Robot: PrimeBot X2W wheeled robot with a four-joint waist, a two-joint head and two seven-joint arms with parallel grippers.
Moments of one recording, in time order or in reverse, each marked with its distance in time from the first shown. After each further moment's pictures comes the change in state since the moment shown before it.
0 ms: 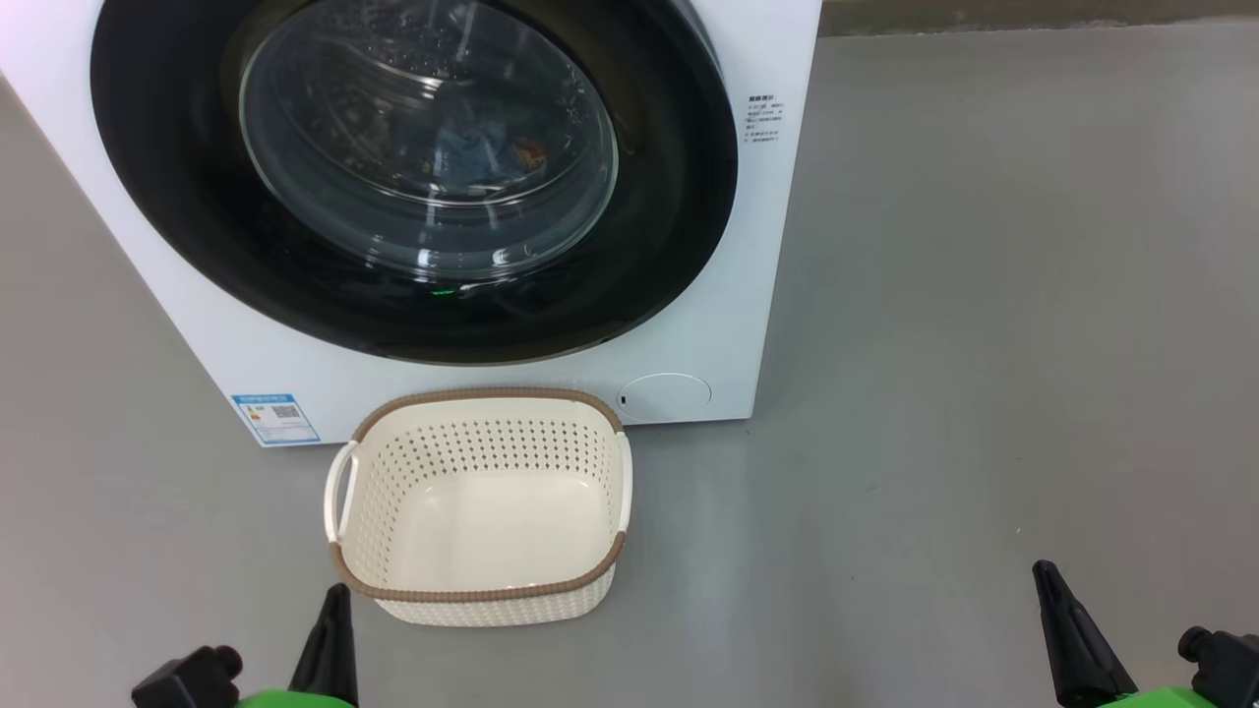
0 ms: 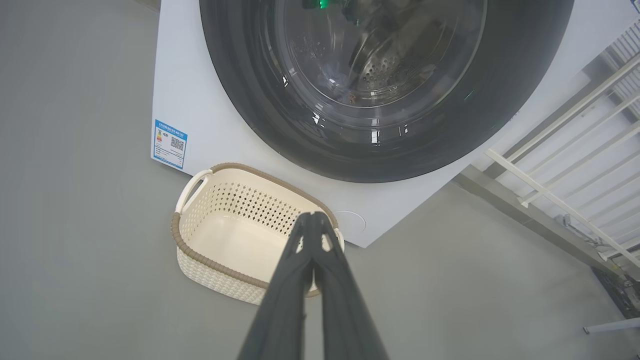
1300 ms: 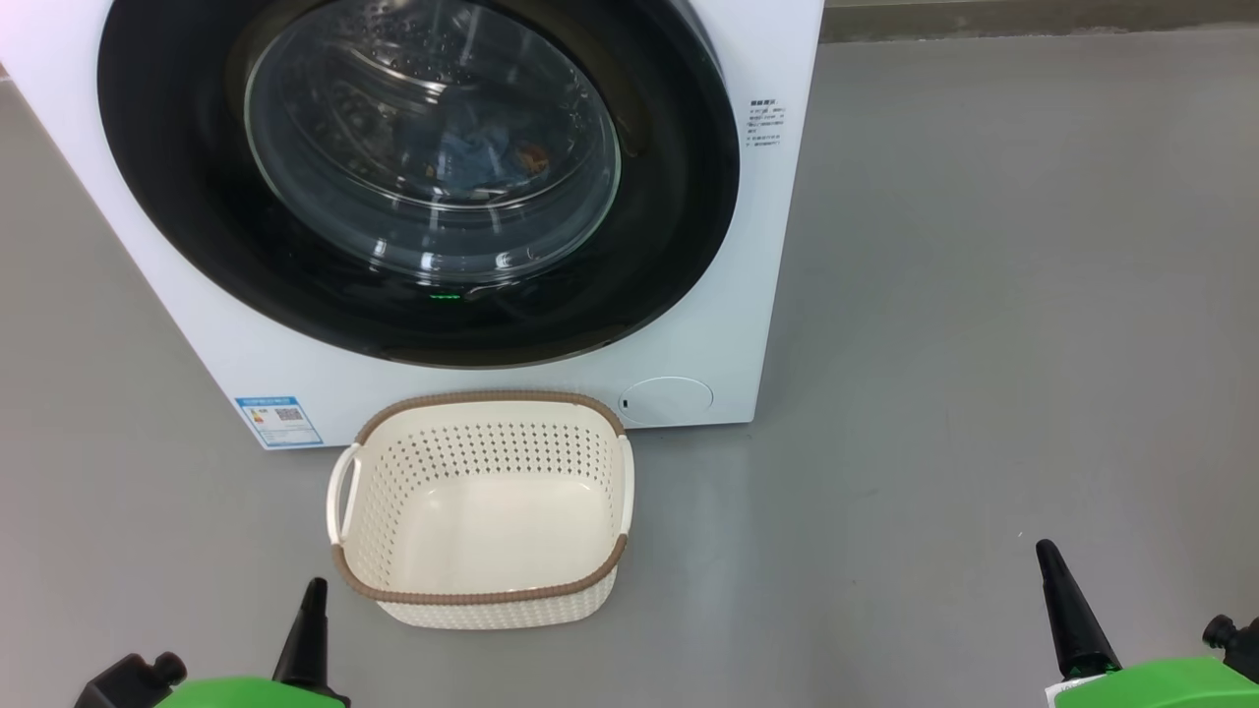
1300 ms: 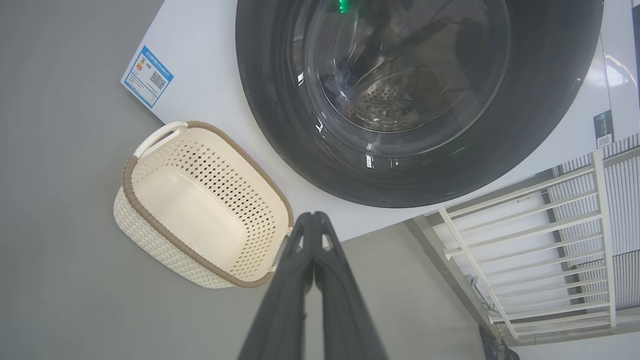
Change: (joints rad) left arm -0.023 0.002 0.068 0.000 -0.395 -0.025 0.112; right arm -0.061 0.027 -0.022 0.043 0.438 0.000 0.106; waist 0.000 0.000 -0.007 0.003
